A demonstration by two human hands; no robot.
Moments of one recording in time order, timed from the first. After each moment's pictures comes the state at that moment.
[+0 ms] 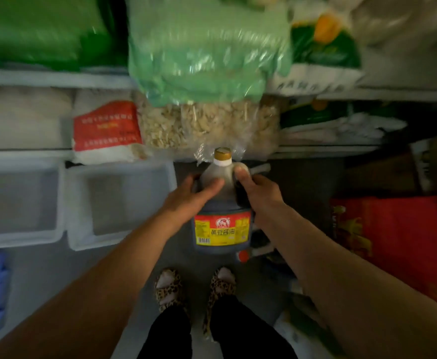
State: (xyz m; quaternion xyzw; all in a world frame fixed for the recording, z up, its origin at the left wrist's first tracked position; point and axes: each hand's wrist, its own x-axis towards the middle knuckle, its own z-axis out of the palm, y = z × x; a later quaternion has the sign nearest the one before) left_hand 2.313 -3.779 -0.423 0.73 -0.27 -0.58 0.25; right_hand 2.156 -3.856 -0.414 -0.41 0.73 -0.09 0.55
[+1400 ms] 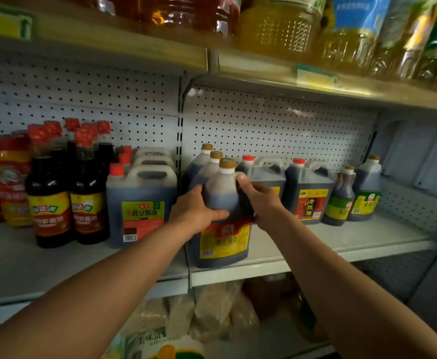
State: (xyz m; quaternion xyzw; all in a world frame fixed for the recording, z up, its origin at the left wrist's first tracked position) left_hand 2.129 -4.174 0.161 0.70 -0.58 -0.15 0.39; right_hand 1.972 -4.250 0.164 -0.55 0.49 -0.49 0.47
